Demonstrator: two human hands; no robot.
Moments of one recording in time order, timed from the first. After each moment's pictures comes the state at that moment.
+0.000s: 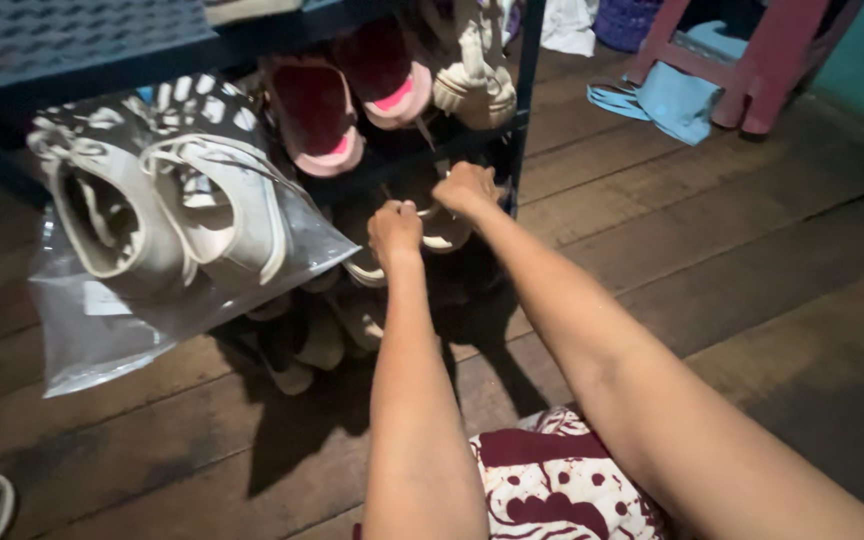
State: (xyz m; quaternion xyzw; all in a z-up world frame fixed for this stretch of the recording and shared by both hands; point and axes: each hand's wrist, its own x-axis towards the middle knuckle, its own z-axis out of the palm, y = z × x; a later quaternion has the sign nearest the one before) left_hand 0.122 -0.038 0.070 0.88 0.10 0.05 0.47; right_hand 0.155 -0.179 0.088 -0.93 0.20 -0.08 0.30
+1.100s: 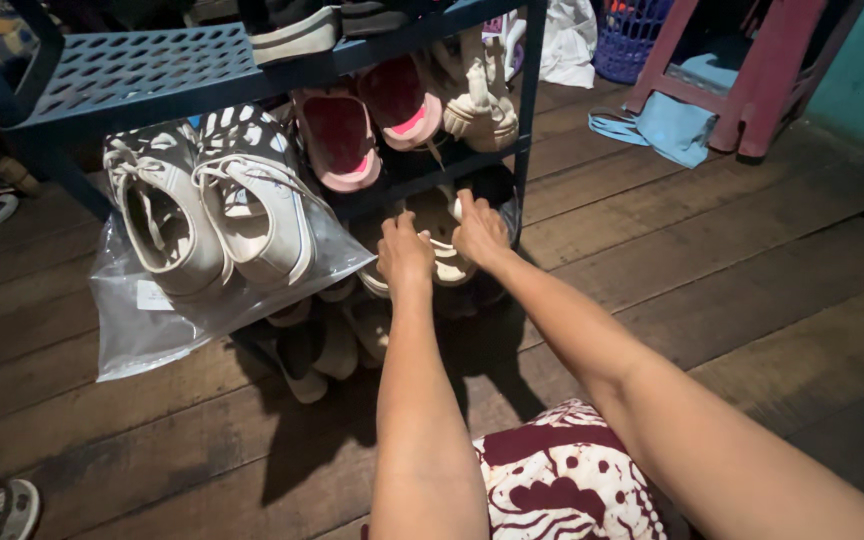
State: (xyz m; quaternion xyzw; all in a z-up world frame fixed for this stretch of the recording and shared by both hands) left_hand 0.062 -0.019 0.094 0.93 -0.02 0.14 0.35; right_hand 0.084 -0.165 0.061 -0.94 0.09 -0.20 0.26
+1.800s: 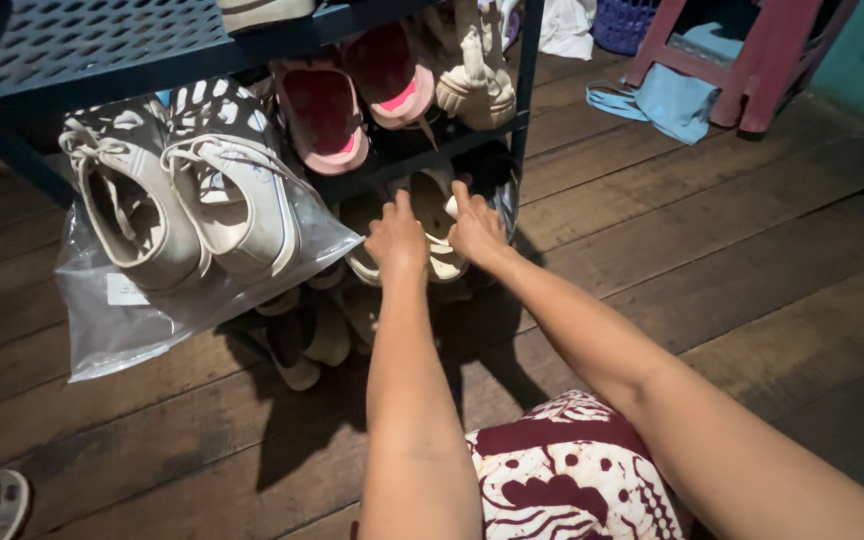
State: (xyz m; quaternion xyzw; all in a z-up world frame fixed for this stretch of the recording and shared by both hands) left_hand 0.086 -0.021 0.078 0.97 -0.08 0.12 0.19; right_hand 0.076 -0.164 0.042 -0.94 0.08 -0.18 0.27
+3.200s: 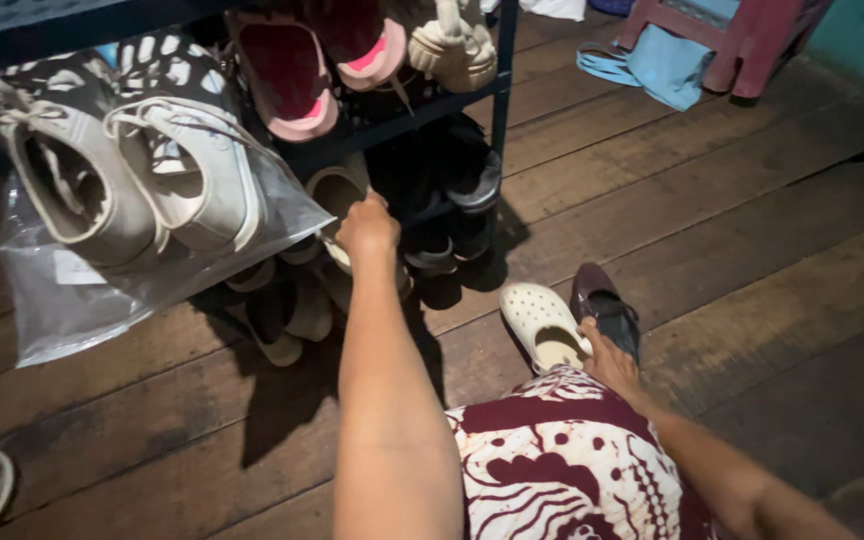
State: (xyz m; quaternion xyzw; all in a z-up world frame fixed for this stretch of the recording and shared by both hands) left_hand 0.096 -0.013 0.060 0.97 0.00 0.00 0.22; right_hand -0.203 -0.326 -0.193 -0.95 0.17 -0.07 0.26
